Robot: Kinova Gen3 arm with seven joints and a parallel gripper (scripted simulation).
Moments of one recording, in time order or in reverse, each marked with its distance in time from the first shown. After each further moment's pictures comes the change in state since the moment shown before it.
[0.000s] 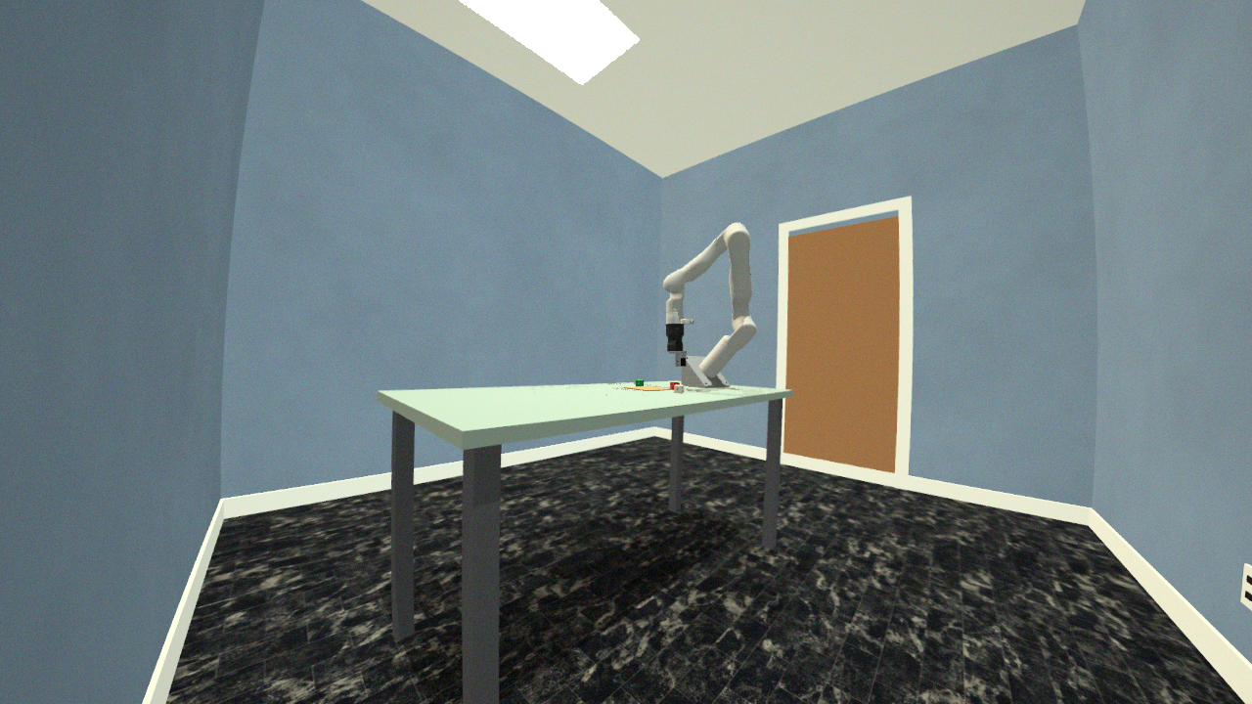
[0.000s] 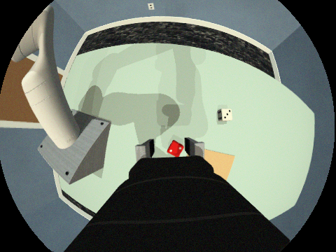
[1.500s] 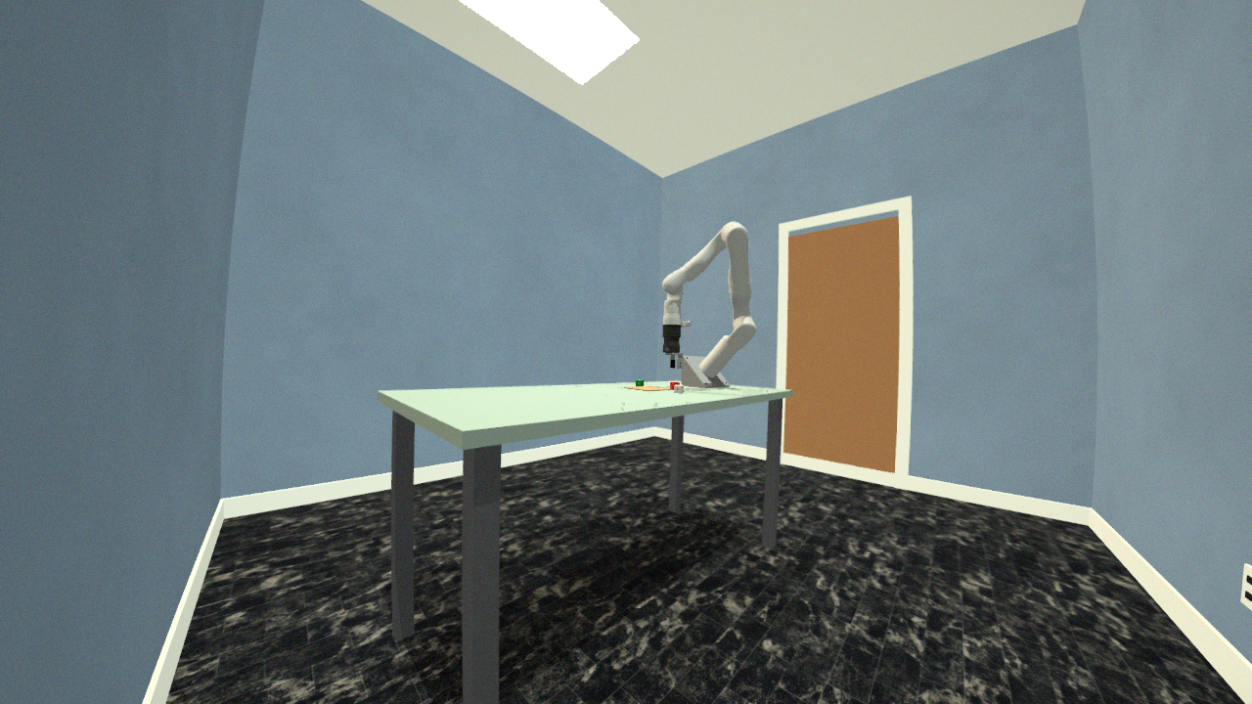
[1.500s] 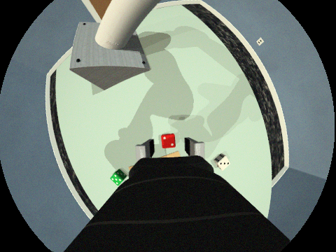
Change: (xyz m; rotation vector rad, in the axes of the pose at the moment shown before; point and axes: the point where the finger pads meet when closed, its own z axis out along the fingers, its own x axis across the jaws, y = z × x) arm 0.010 0.018 0.007 -0.044 0.029 -0.966
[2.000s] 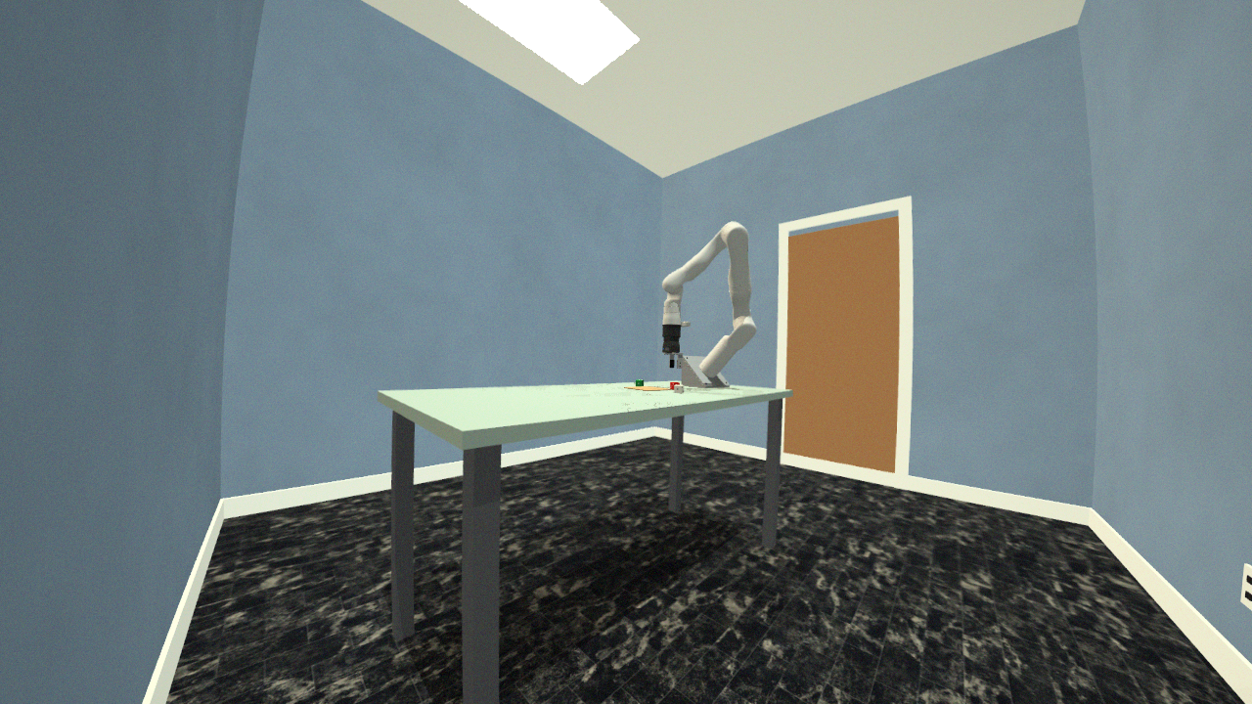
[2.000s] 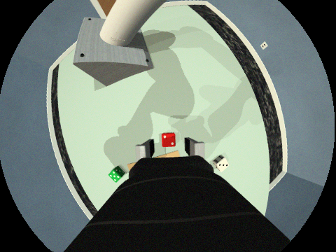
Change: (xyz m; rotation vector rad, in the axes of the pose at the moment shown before) arm -0.001 0.002 0.000 -0.005 0.001 -0.046
